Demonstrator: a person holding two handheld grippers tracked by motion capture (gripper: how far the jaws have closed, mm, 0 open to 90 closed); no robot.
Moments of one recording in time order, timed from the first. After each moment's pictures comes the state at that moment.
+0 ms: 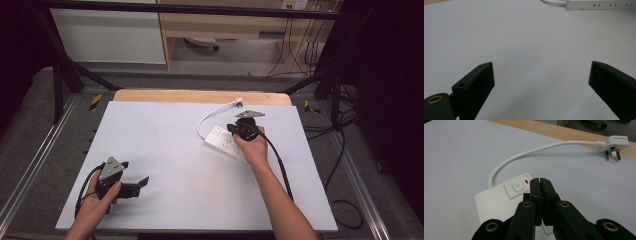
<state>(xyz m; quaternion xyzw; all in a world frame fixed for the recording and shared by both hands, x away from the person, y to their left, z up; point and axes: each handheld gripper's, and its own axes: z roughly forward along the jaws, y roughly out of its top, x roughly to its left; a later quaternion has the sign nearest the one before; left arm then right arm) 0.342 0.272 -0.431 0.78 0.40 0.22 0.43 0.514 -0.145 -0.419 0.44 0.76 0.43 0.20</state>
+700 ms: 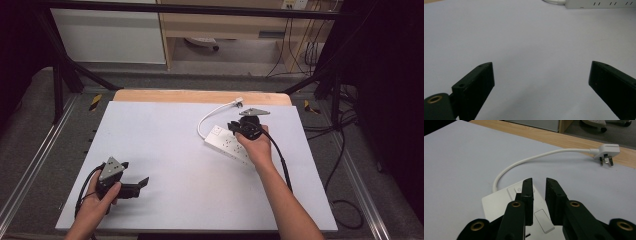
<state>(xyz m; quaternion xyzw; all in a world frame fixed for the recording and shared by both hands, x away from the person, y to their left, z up) 0.342 0.272 -0.433 0.78 0.40 0.21 0.43 0.508 -0.153 -0.404 0.44 0.76 0.44 0.20</state>
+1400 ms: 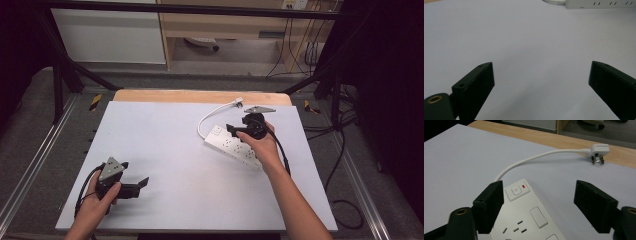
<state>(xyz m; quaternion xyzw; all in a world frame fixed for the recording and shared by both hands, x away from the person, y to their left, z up) 0.341 0.272 -0.433 0.78 0.40 0.21 0.42 0.505 -0.164 -0.392 0.45 0.75 0.44 0.19</state>
